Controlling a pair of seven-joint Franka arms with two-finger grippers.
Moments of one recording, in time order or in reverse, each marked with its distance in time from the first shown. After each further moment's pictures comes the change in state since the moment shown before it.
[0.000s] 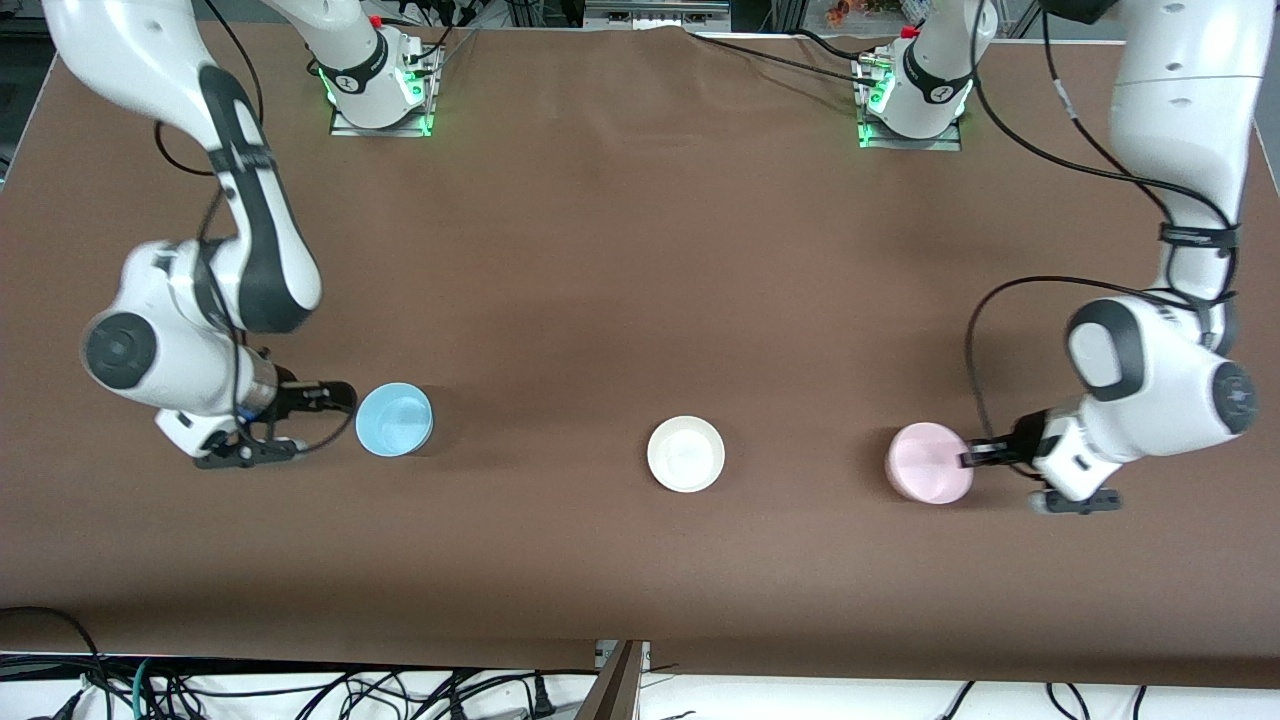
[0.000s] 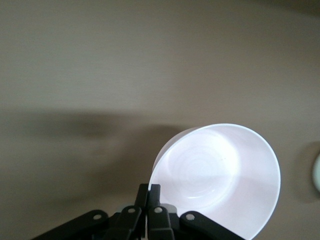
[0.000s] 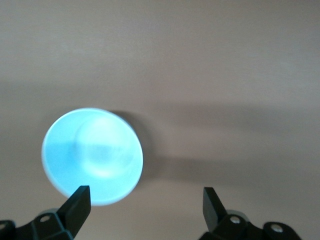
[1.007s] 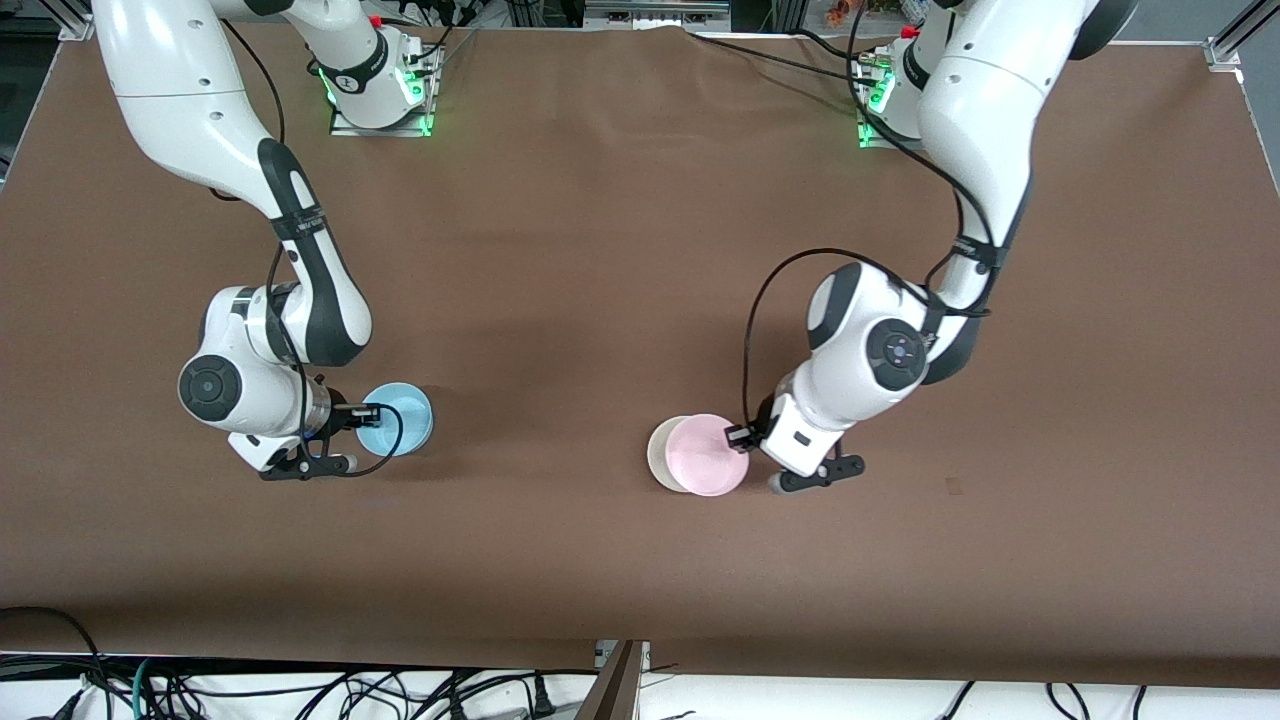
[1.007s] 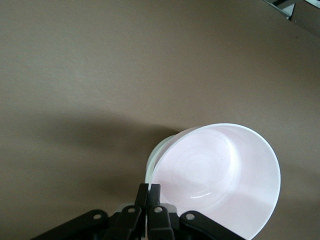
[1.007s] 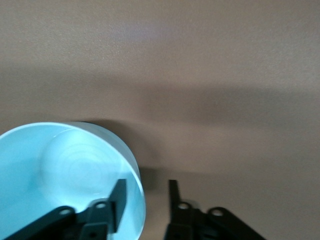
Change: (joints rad) left arm -0.338 0.127 -0.105 0.151 0.134 0.161 -0.630; right arm 0.019 0.128 0.001 0.002 0.022 0.088 0.018
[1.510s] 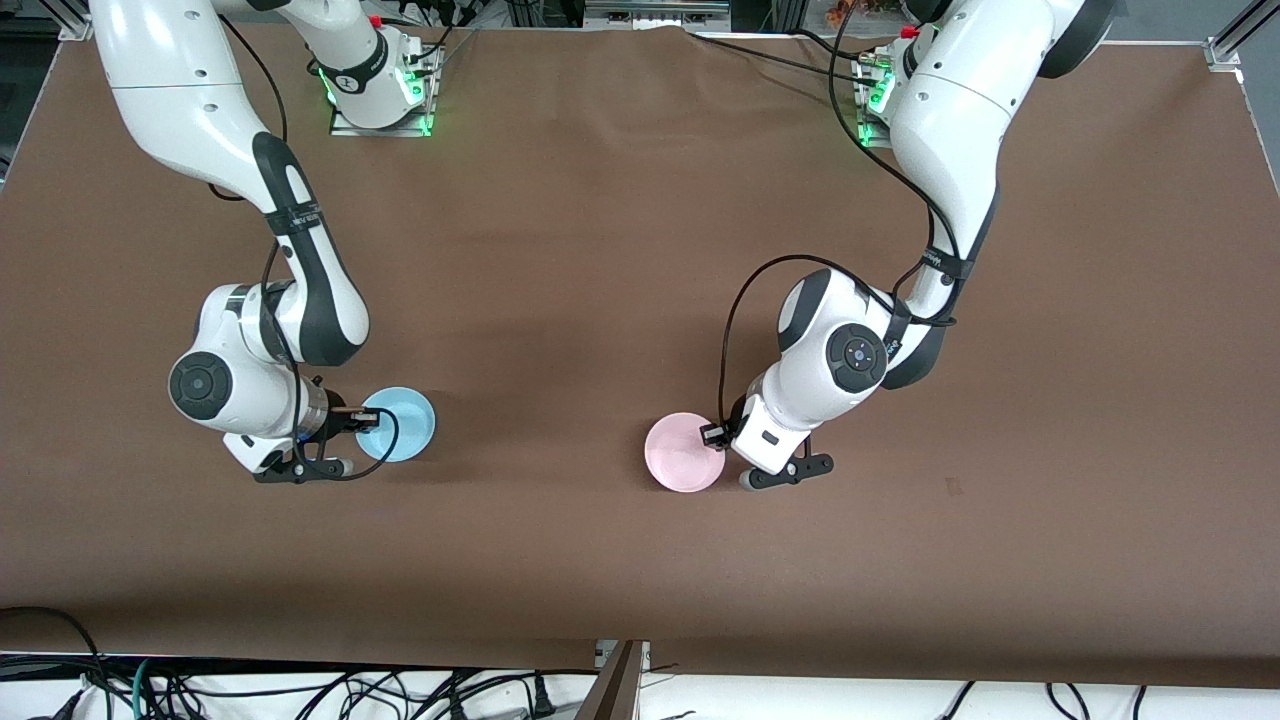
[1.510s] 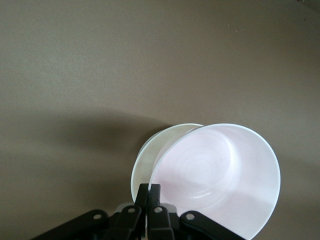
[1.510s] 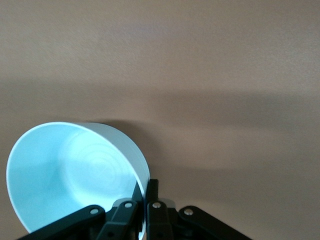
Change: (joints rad) left arm -0.023 0.044 0.001 0.030 0.034 0.006 -0.020; right arm 0.002 -0.019 0.002 0.026 0.048 -0.013 0.007
